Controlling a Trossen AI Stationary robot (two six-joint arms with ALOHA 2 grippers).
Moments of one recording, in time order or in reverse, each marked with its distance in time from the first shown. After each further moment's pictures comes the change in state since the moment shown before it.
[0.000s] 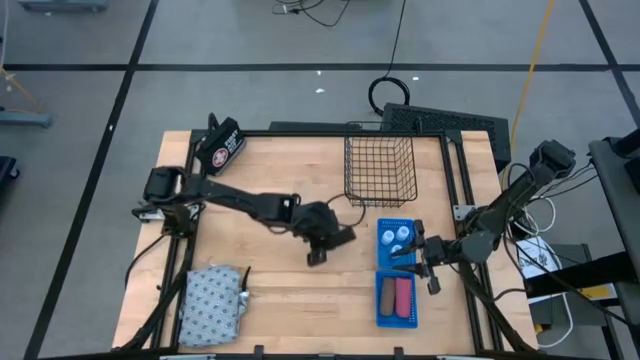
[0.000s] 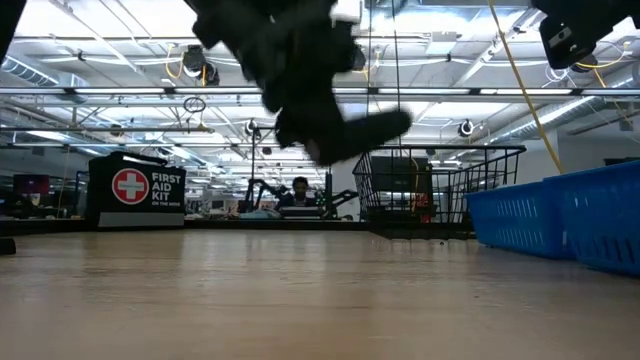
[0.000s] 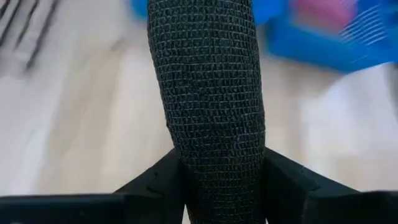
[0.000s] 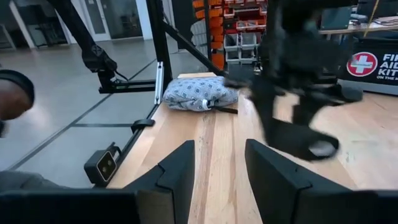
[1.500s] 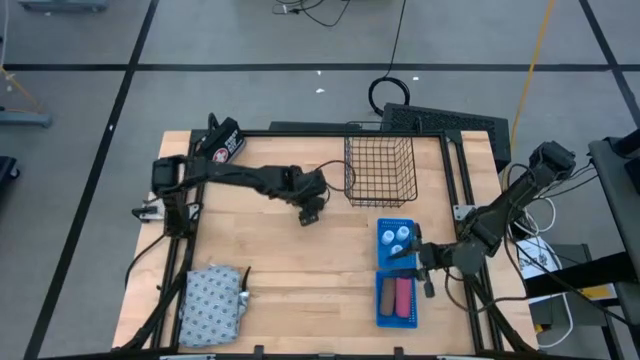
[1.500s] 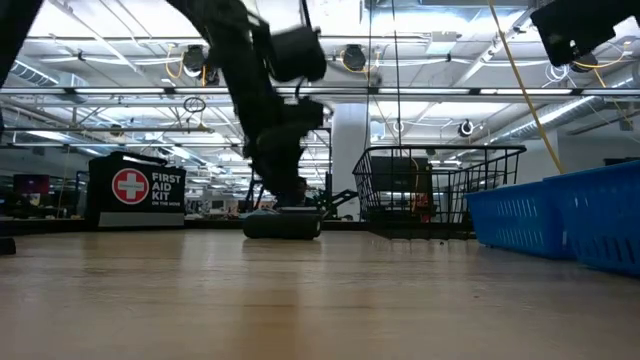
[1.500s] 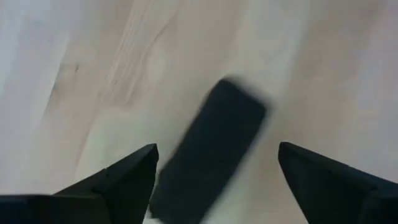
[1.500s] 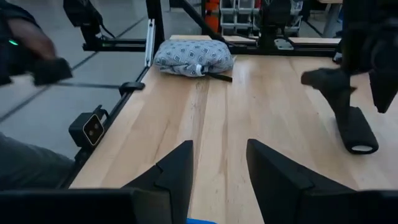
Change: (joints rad) left arm 0.228 0.019 0.002 -0.299 -0.290 0.134; right arm 0.002 0.067 0.118 -0.263 -0.003 0.048
